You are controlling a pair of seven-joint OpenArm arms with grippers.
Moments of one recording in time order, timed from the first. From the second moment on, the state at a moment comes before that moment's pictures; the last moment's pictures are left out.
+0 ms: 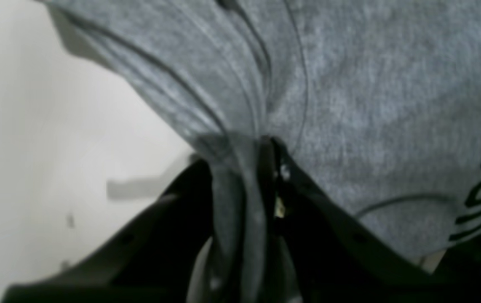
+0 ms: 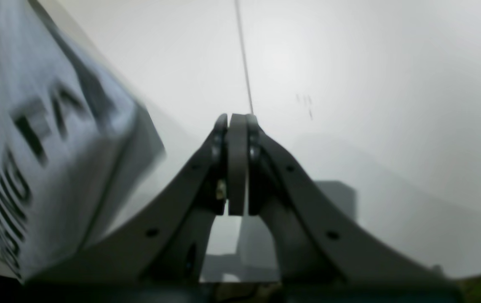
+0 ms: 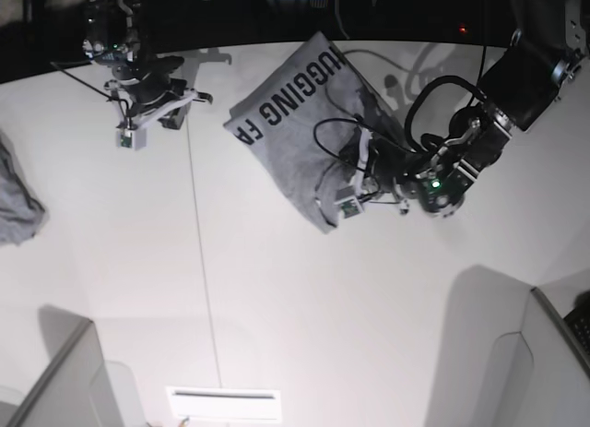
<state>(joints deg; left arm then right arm) -21.8 -32.8 49.5 83.1 -42.6 -24.5 55.8 -29.6 10.7 0.4 112.7 26.3 -10.2 -43.3</state>
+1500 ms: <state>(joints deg) -30.5 -15.5 59.5 73.6 -15.9 -34.3 52.2 -29.9 6.6 -15.8 110.1 26.1 -5.5 -37.9</state>
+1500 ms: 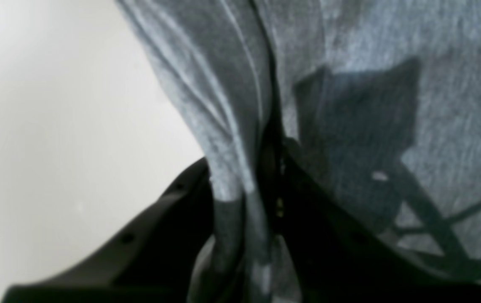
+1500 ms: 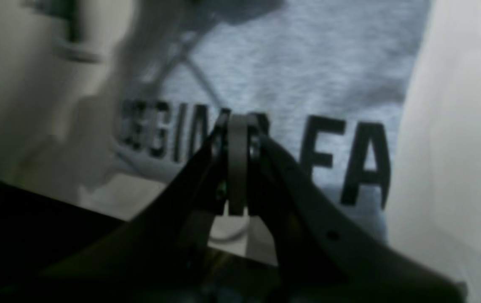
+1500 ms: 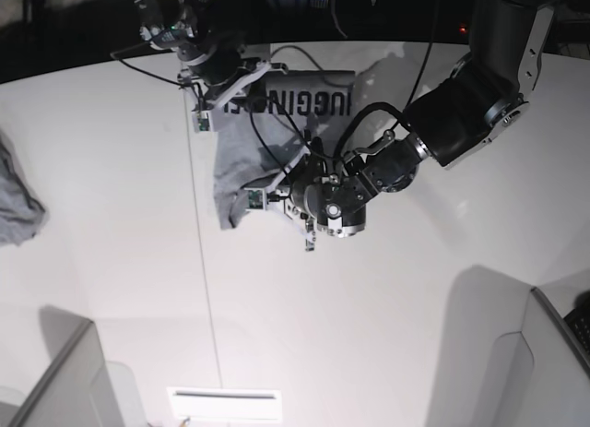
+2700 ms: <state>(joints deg) -36.2 -10.8 52.5 71.8 -12.7 -34.3 57.3 -29.3 9.1 -15.8 112.7 26.1 -5.7 -38.1</state>
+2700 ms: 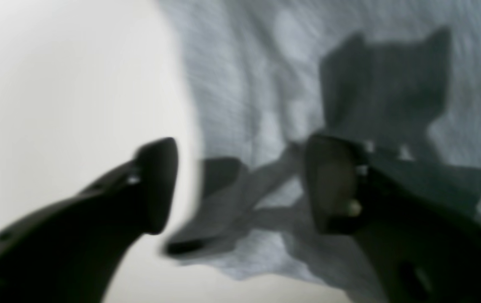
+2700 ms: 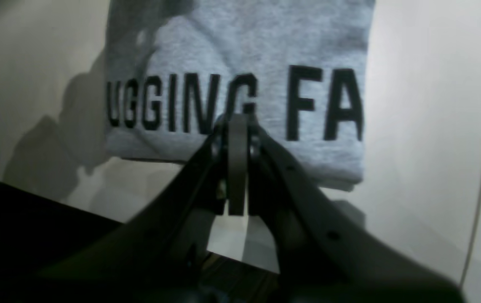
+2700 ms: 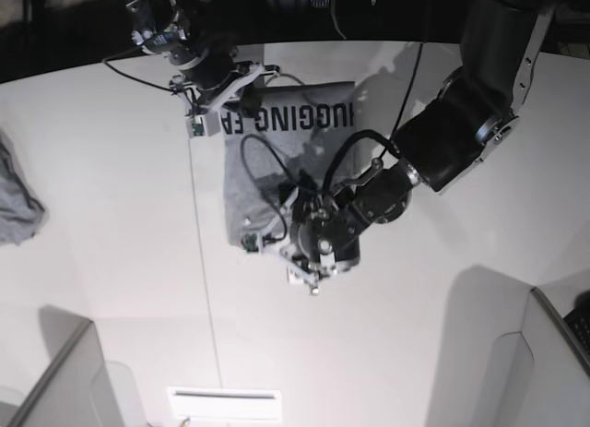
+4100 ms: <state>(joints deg) 49.2 -26.3 4.2 92.2 21.4 -33.6 -21.1 -59.1 15.5 -2.2 100.4 26.2 -0.3 -25.0</state>
